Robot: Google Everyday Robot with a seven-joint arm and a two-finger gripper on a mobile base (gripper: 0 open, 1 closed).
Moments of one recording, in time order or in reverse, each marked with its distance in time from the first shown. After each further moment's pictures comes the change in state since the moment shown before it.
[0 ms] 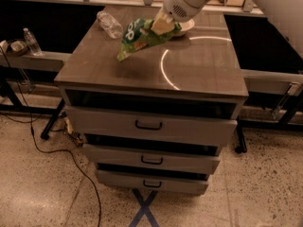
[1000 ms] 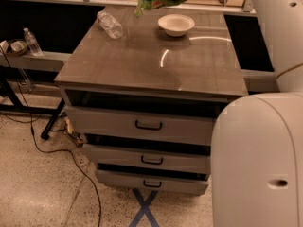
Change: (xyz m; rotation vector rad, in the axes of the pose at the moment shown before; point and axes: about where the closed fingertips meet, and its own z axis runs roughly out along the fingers) arm 0.015 -0.172 0.009 0.246 -0.177 0.042
